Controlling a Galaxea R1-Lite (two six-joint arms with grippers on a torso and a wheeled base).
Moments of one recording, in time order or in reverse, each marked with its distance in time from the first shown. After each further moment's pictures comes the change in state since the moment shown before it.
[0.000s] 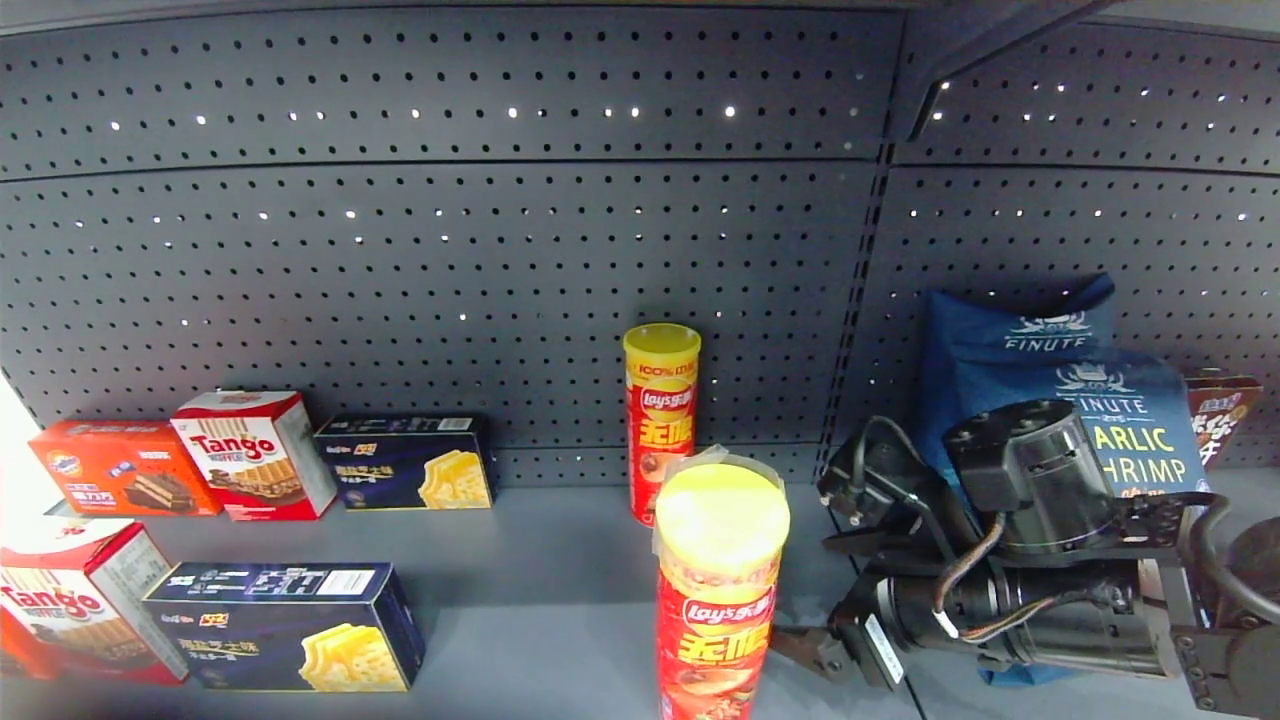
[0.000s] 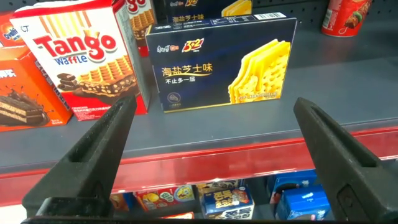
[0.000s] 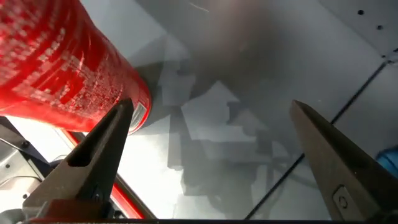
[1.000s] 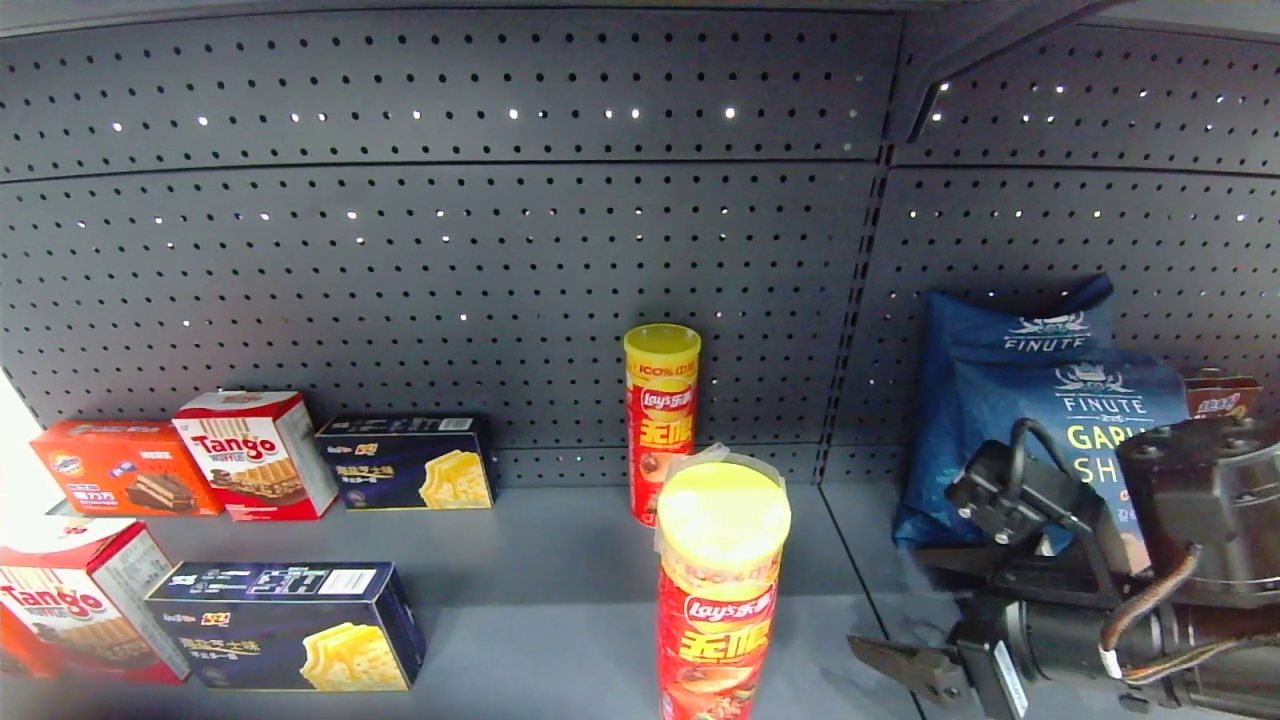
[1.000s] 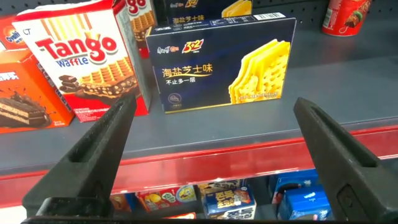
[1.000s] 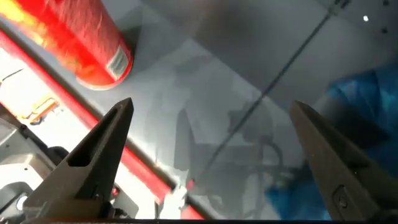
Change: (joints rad) left arm 0.000 -0.001 0.000 -0.001 0.000 0.013; right arm -0.084 -0.210 0.154 0.011 0.003 0.001
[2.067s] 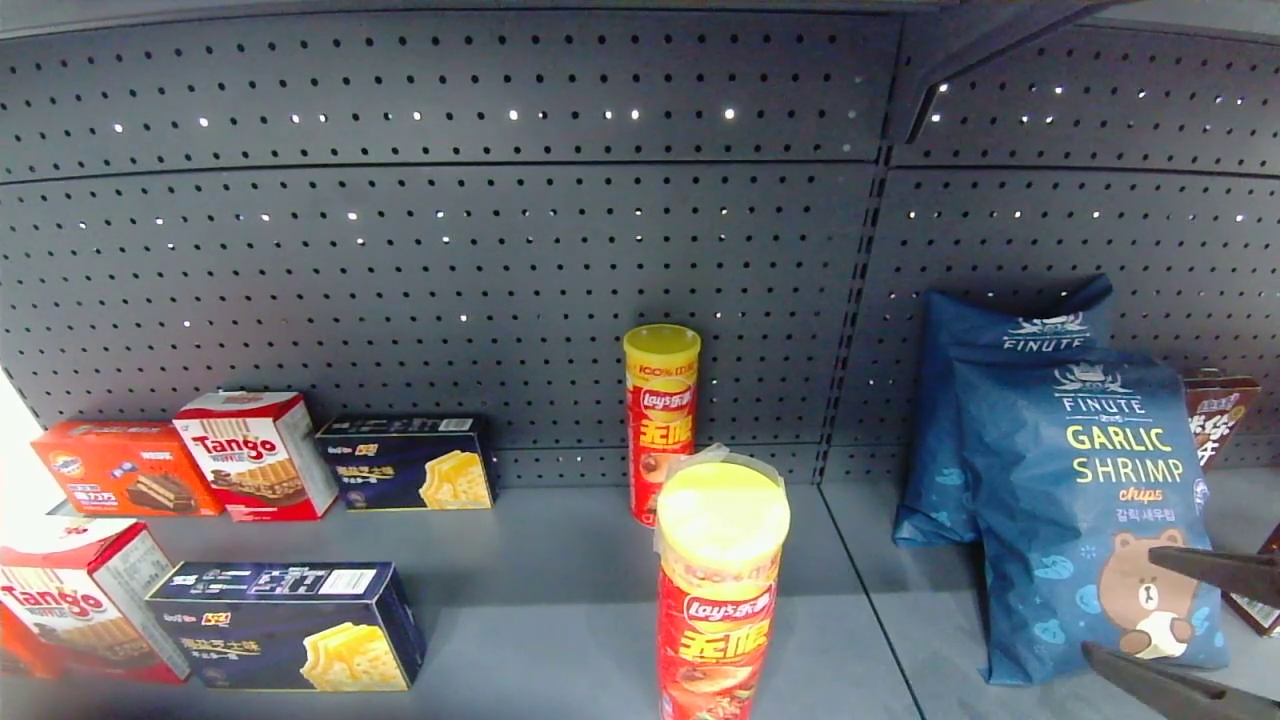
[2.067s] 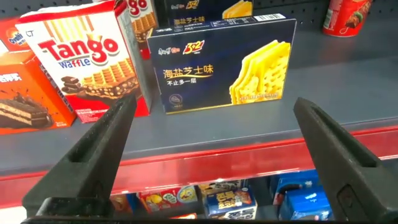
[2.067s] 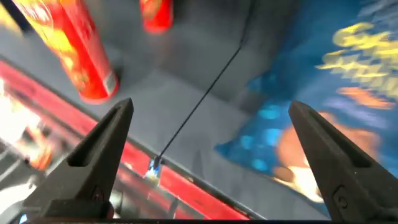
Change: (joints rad) left arm 0.000 -0.002 0.000 -0.001 0.001 0.005; right arm -0.243 -0.500 0.130 0.163 0.095 -0.010
